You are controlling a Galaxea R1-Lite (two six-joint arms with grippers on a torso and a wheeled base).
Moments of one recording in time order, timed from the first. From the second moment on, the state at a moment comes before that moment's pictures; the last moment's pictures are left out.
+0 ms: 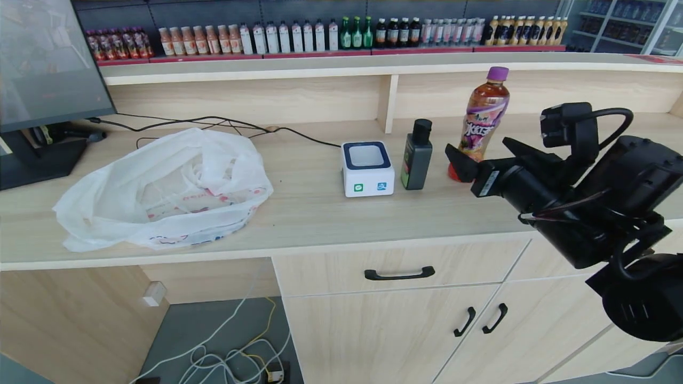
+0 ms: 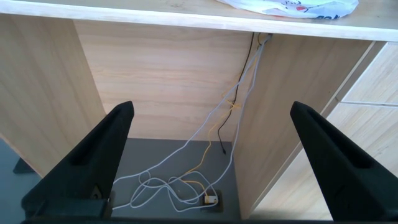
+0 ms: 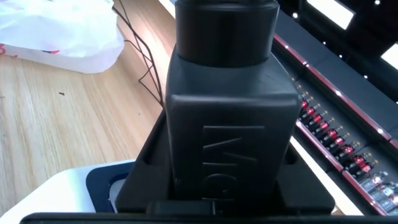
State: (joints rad) left arm 0.00 0.00 0.00 0.00 0.00 -0.01; right arm 0.24 2.16 -1.28 -1.38 0.71 -0.71
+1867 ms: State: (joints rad) left arm 0.00 0.00 0.00 0.00 0.00 -0.01; right arm 0.35 1.80 -0.80 -1.57 0.02 -0.10
